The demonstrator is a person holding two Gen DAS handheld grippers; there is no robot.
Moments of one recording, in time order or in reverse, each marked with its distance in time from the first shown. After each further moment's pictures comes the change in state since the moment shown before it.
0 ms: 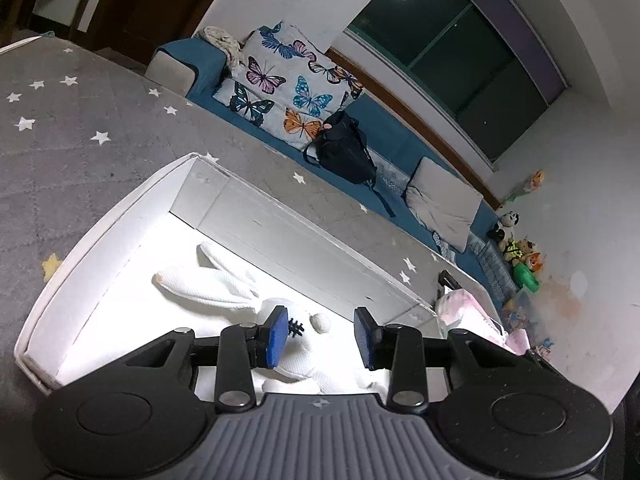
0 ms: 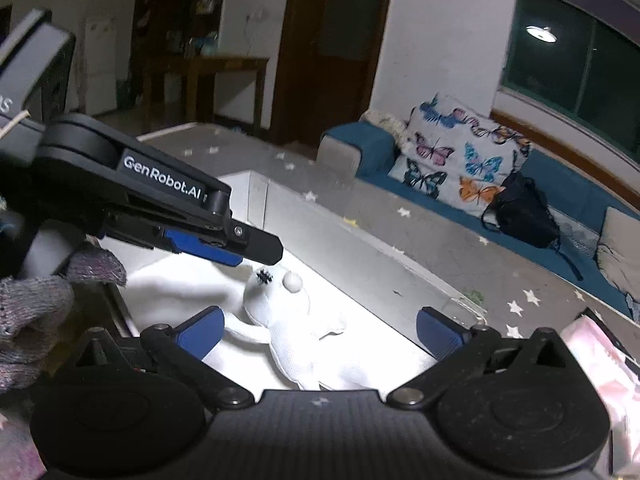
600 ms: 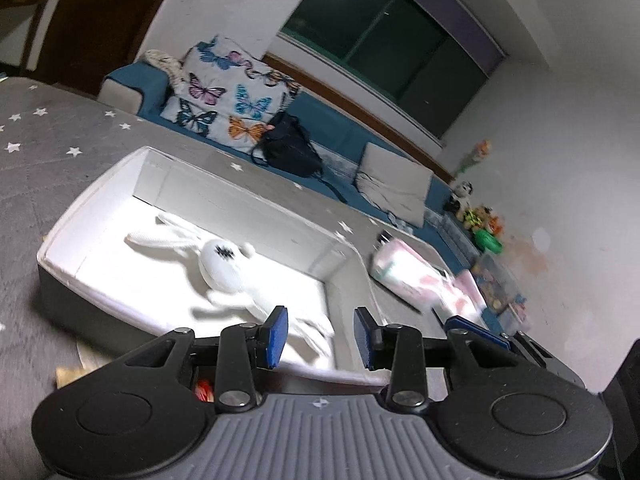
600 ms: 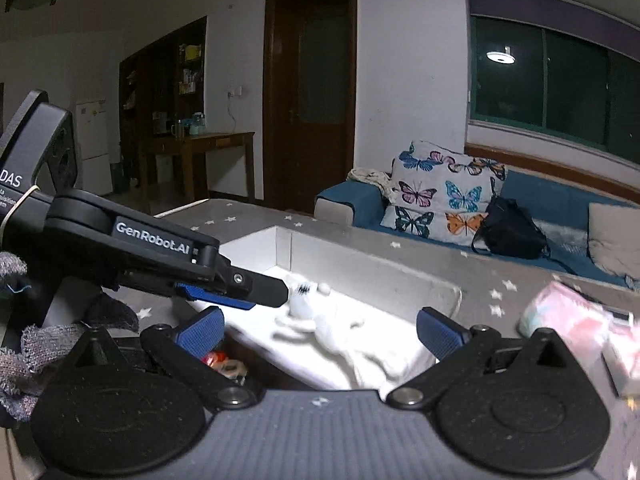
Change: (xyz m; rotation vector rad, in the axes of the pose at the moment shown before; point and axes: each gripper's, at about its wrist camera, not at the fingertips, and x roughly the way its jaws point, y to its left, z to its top) left arm -0.068 -0.042 -0.066 0.184 -0.001 -0.105; right arm -0.118 0.014 -0.052 0.136 -0.185 0.006
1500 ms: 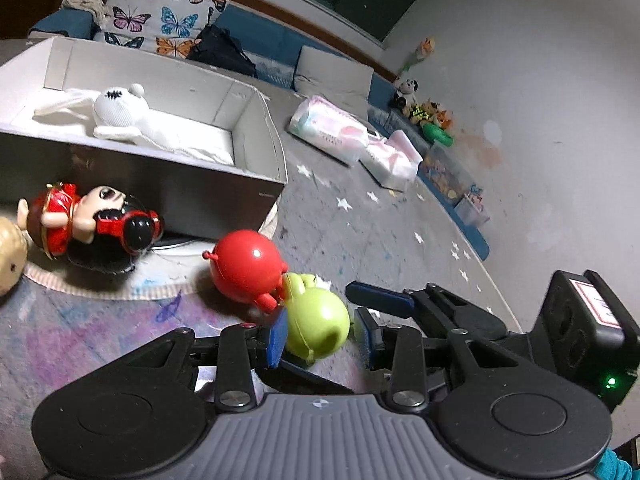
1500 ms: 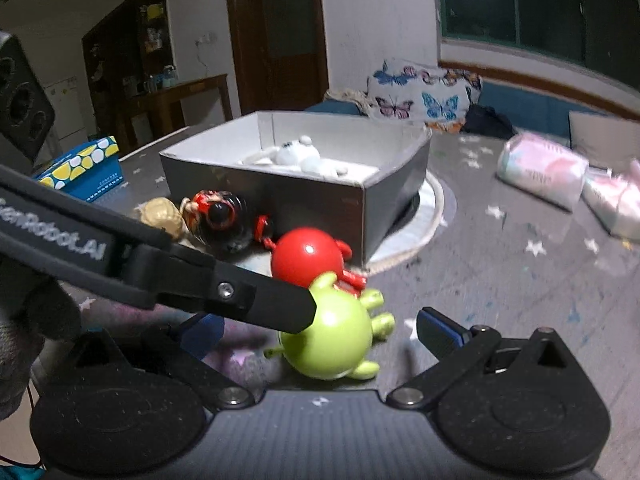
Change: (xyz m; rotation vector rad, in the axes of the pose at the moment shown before) left arm 0.019 -0.051 -0.093 0.113 0.274 -0.131; right arm -0.018 -0.004 -0.098 0.141 0.224 -0.018
